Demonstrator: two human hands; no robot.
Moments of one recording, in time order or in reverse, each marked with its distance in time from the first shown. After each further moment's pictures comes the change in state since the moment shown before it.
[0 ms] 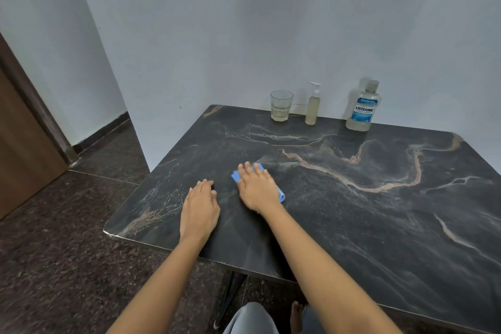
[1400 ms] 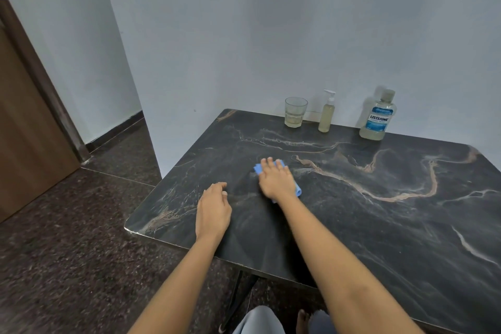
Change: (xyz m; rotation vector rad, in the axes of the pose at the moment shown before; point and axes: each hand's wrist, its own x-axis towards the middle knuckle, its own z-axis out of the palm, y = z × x) left_hand 0.001 -0.003 -0.006 -0.229 0.077 -0.091; right_hand 0.032 0.011 -0.011 -0.029 -0.008 0.100
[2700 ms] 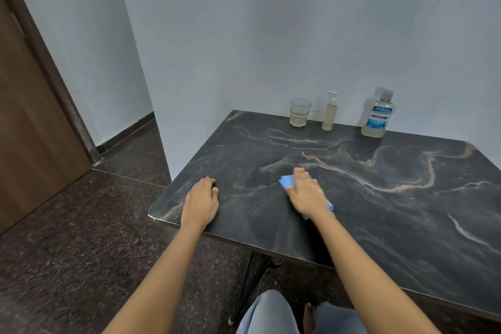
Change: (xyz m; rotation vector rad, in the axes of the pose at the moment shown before) left_hand 0.008 -0.048 -0.051 0.236 -0.129 0.097; right_hand -0.082 0.031 -0.005 0.050 0.091 0.046
